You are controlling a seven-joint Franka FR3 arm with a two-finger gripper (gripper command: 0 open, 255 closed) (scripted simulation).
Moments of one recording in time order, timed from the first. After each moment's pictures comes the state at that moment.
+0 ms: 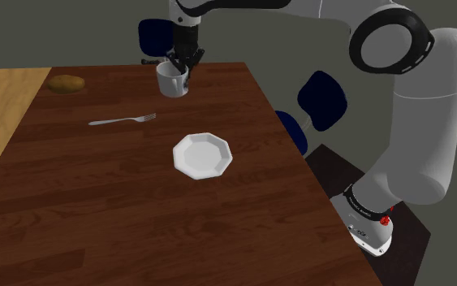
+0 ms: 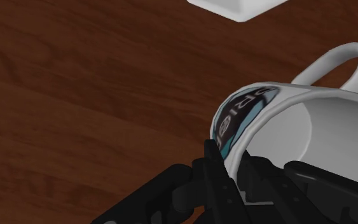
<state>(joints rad) 0.17 0.55 0.21 -1.20 -0.06 1.77 0.47</state>
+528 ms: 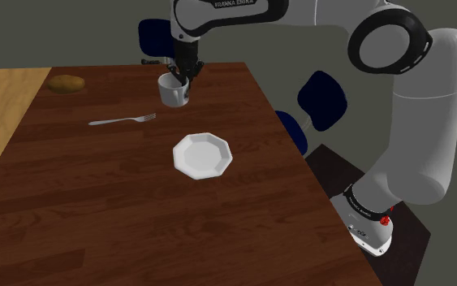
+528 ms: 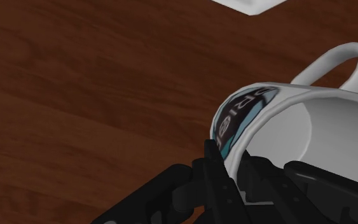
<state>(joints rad) 0.17 0.56 0.21 -1.30 -0.06 1.87 0.47</state>
